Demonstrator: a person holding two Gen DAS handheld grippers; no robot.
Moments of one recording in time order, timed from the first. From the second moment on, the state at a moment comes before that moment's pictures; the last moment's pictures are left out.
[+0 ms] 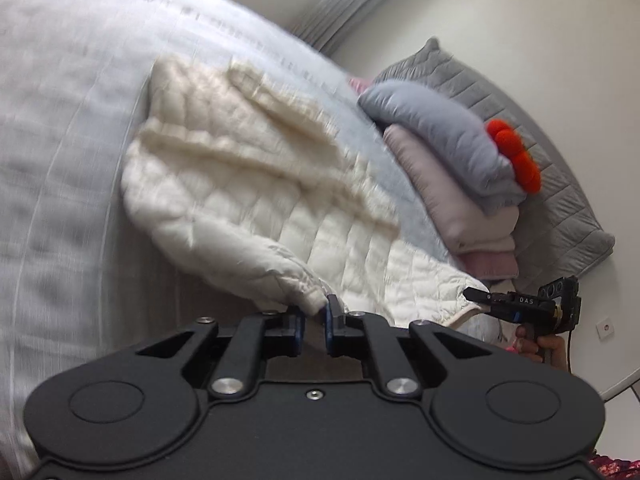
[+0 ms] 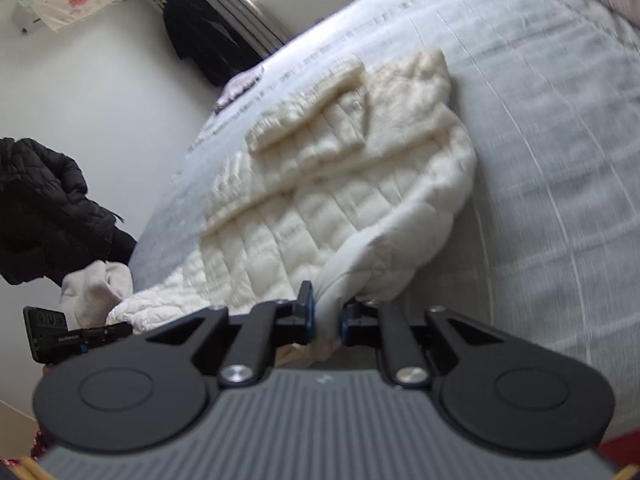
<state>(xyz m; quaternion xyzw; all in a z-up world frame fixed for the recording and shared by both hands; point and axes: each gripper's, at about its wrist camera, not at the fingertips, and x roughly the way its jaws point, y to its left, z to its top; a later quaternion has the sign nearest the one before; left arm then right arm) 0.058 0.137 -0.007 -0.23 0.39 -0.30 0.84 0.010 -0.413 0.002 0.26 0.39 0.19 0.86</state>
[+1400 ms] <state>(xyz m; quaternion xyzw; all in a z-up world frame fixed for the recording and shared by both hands) 0.470 0.063 -0.092 -0.10 0.29 -0.09 0.95 0.410 -0.407 -0.087 0.28 0.32 0.02 0.91</state>
